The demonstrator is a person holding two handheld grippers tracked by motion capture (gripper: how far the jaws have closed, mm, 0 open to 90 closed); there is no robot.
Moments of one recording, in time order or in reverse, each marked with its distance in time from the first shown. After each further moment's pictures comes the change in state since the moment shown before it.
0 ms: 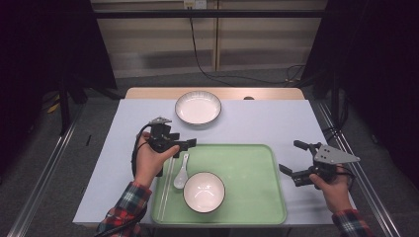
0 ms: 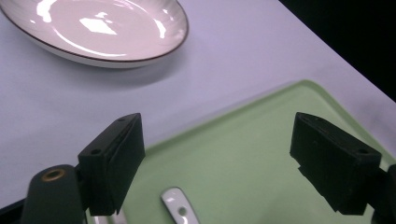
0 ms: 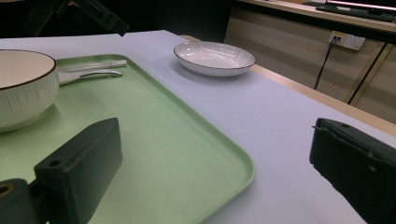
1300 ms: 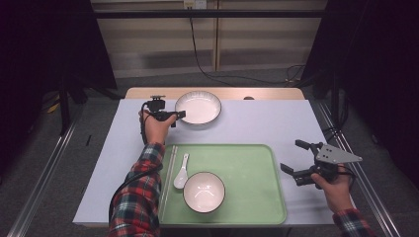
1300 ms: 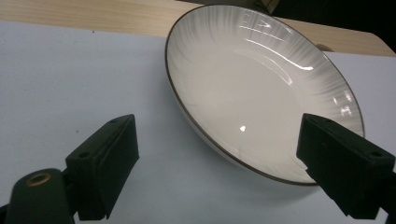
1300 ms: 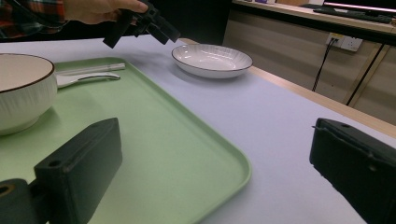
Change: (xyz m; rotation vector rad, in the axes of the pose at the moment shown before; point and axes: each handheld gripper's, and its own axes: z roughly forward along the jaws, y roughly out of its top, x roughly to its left) left arm 0.092 0.049 0.070 -0.038 0.267 -0.170; right arm -0.003 -0.001 -0.002 -0.014 0.000 0.010
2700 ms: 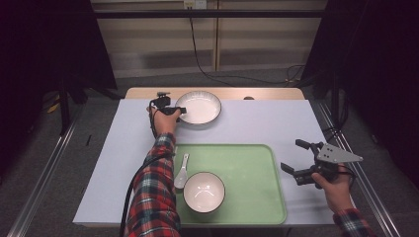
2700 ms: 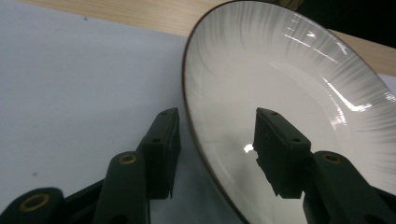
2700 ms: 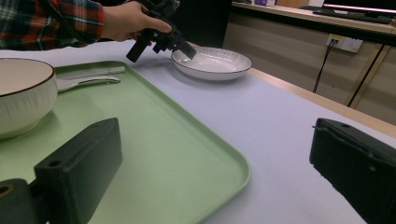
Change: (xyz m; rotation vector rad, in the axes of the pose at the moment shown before) left arm 0.004 0.007 0.048 0.005 0.013 -0.137; right arm -0.001 -0.001 0.000 -0.018 -0.008 0.012
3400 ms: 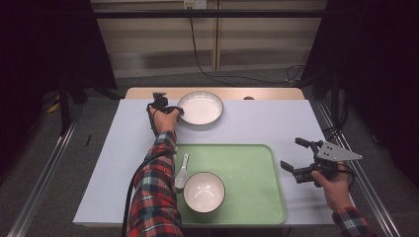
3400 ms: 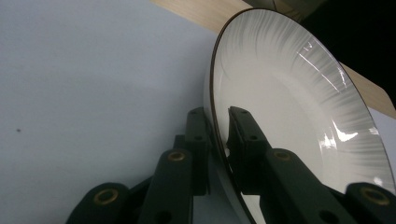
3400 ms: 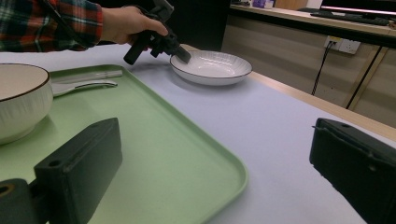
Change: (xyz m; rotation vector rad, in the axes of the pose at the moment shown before) left arm 0.003 0.001 -0.005 0.045 -0.019 -0.203; right arm -0.003 0.001 0.004 -0.010 -0.001 0.012
